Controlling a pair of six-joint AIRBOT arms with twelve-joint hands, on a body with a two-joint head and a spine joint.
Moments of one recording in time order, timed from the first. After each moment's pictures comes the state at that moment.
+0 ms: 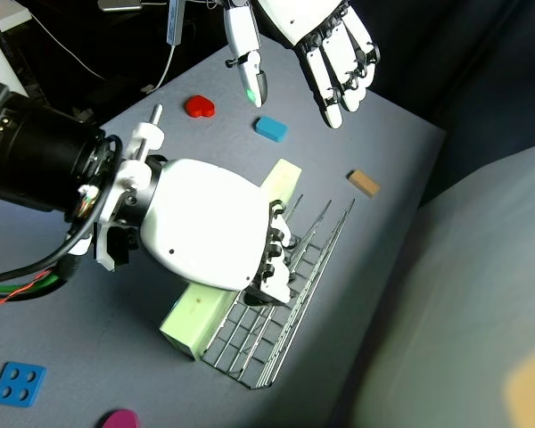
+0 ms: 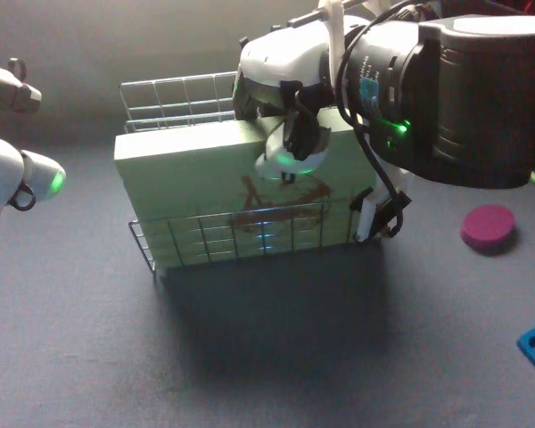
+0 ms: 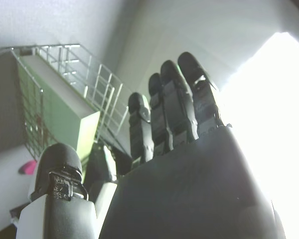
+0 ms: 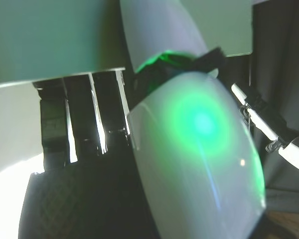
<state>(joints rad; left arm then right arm) 0.03 -0.56 0.58 1.07 0.85 0.10 -0.20 -1.40 1.07 -1.22 -0.64 0.36</state>
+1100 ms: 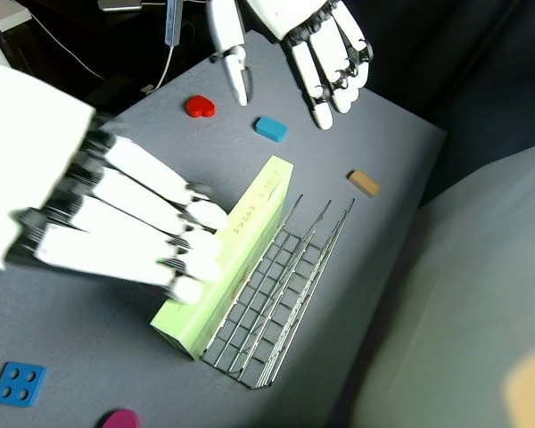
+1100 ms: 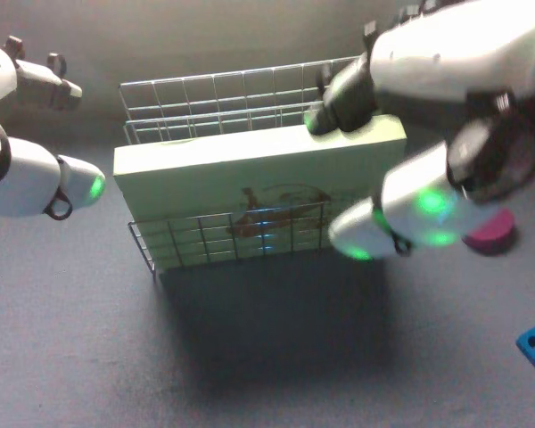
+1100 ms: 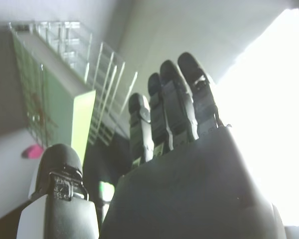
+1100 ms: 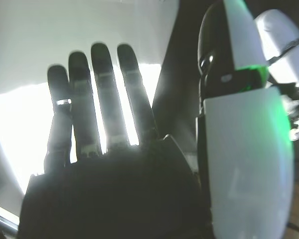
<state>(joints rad) -0.02 -0.56 0.50 1.06 0.86 0.10 0.04 -0.91 0.53 -0.85 -0.78 -0.01</state>
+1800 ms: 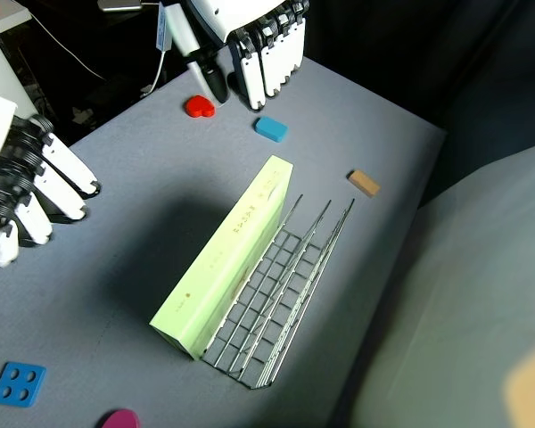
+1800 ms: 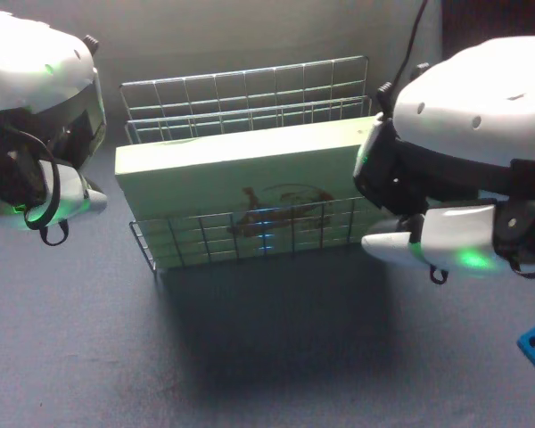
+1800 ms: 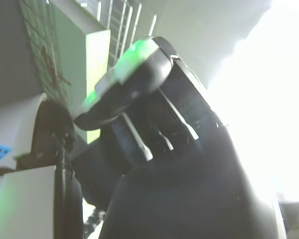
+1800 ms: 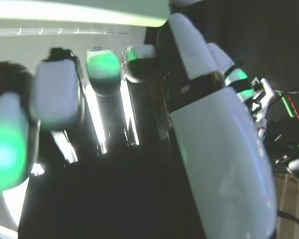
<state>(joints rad) -0.07 -0.66 0.45 1.06 0.94 0.09 -0.08 -0.76 0.46 -0.98 -0.51 0.04</state>
